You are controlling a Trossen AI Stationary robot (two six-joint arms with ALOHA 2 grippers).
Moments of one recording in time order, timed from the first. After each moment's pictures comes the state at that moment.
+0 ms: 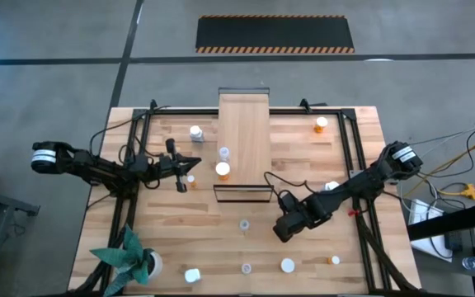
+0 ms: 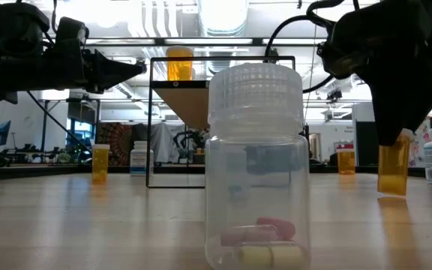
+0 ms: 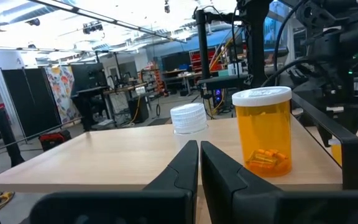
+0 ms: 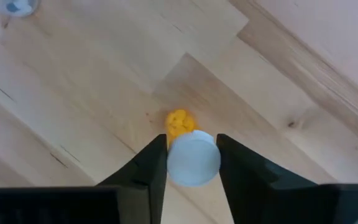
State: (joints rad) left arm 0.11 1.12 0.01 1.30 -0.15 0.20; right arm 0.45 1.67 1.09 -0.80 0.07 1.32
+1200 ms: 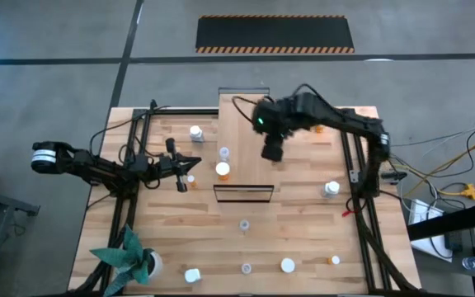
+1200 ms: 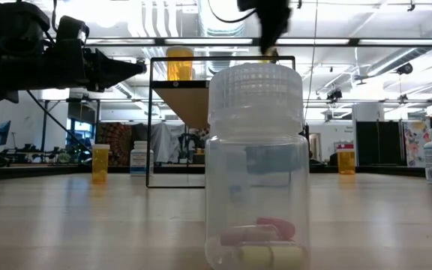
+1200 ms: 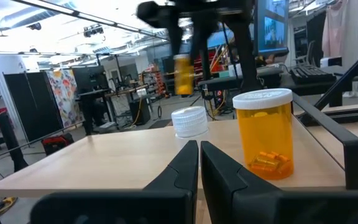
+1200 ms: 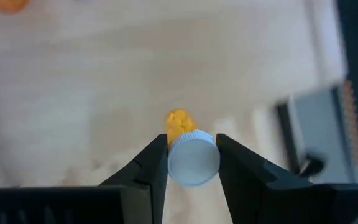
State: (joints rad) left arm 0.11 1.12 0.02 1.30 -0.15 0.22; right arm -0.20 1.89 2.13 -1.48 0.18 -0.02
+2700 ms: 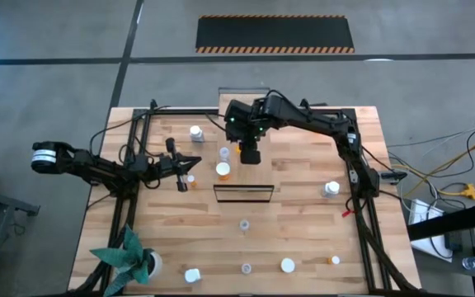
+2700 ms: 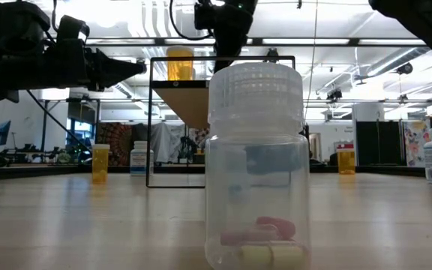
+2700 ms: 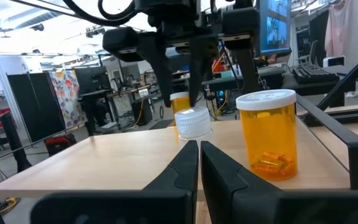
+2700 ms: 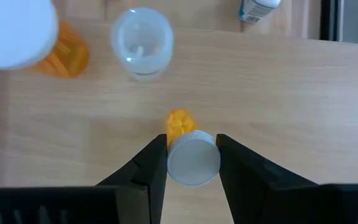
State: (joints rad) left arm 0.11 1.12 0.02 1.30 -0.16 0.22; right arm -0.22 2.14 2.32 -1.35 -0.03 -0.30
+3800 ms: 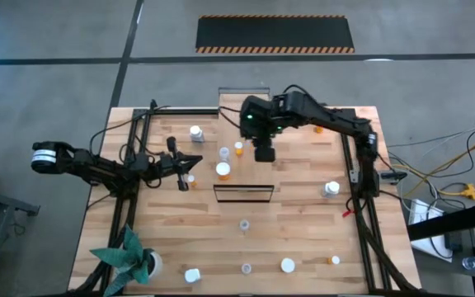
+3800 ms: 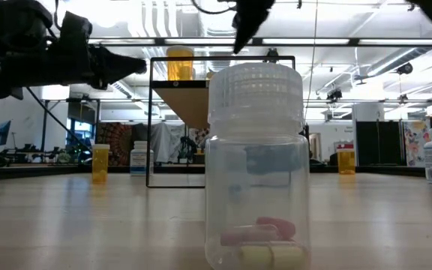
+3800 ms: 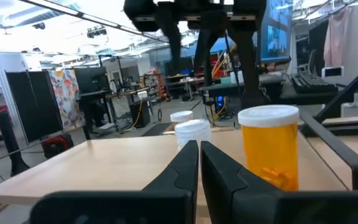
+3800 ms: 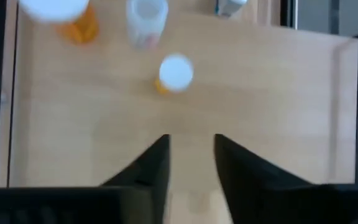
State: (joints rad) left arm 0.11 1.12 0.06 1.28 -0.16 0.19; right arm -0.20 1.95 2.23 -1.39 0.06 -0.31
